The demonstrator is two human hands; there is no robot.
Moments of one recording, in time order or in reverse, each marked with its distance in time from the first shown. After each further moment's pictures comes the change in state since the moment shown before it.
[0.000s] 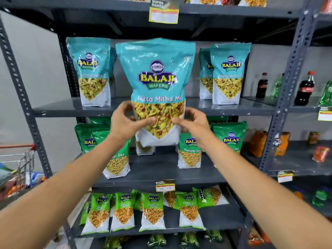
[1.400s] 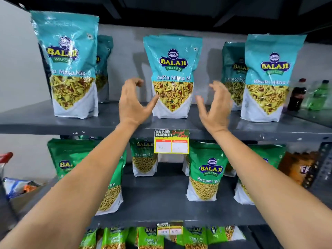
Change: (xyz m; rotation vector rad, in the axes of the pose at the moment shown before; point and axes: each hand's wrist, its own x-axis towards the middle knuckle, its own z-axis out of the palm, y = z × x) left_hand 0.222 -0.123 0.063 0.437 0.331 0.530; right_hand 0.240 0.096 -0.031 -0.930 0.558 -0.783
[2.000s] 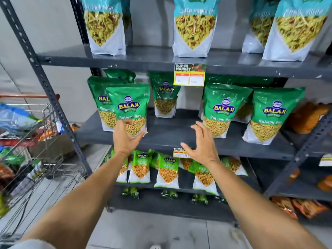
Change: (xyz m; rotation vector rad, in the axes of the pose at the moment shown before) left_hand -0.279 -0.020 -0.160 0.179 -0.332 -0.568; right_hand -0.276 -0.076 -0.099 0.073 -0.813 0.140
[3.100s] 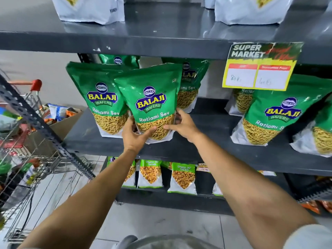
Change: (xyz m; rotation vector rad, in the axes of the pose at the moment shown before) left_hand 0.098 -0.109 0.084 -0.307 -0.168 -0.400; right_hand 0.184 -0.013 0.194 0.952 -0.443 0.536
